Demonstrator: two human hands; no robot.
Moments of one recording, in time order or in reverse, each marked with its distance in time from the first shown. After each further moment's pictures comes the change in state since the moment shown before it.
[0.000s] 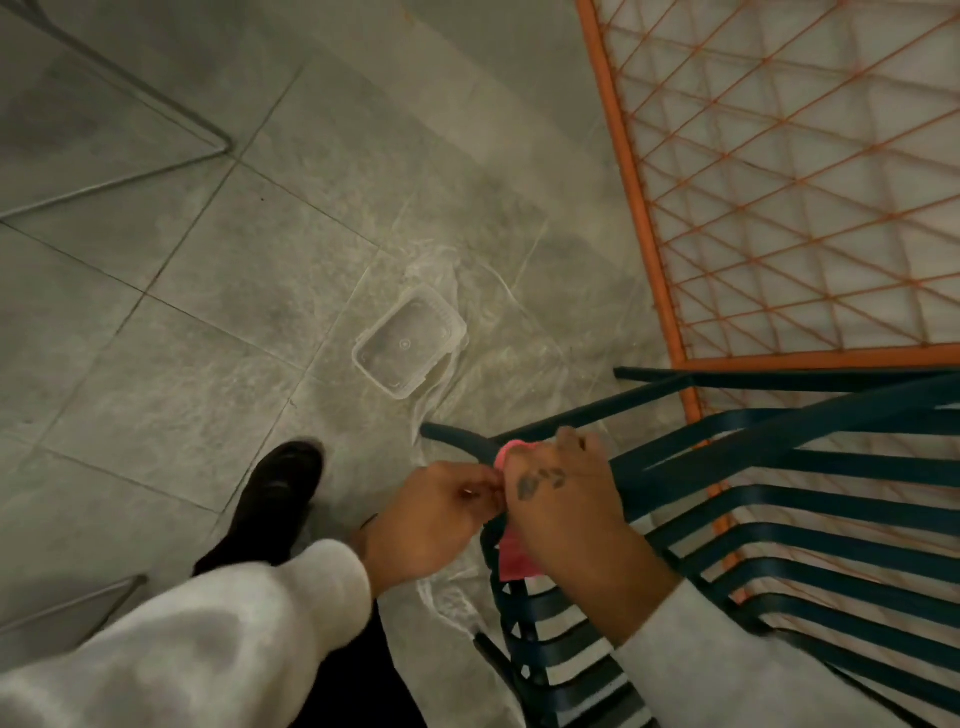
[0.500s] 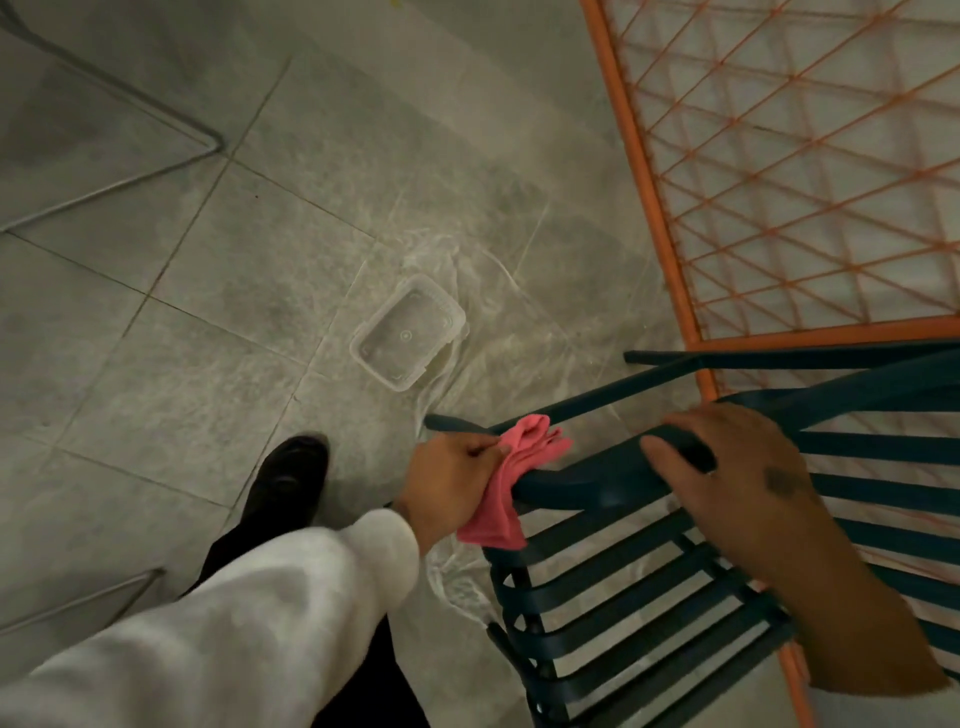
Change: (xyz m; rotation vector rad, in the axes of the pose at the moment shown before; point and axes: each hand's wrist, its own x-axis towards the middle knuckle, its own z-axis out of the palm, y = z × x) left_hand 0.036 0.017 0.028 0.207 0.241 -0.133; right_hand -0.046 0.132 0.009 0.486 0.172 0.284
